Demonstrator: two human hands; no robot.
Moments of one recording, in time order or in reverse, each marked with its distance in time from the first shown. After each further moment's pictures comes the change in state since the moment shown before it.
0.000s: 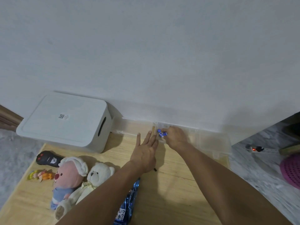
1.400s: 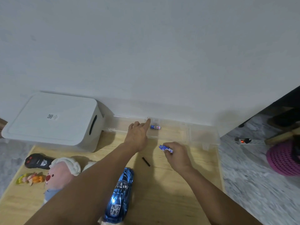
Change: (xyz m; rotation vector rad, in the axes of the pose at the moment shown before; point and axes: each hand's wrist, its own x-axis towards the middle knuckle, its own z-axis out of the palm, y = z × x) left_hand 0.034 -0.017 -0.022 -0.283 0.156 -0.049; right_hand -0.093 0.039 0.034 0.508 0.206 -0.020
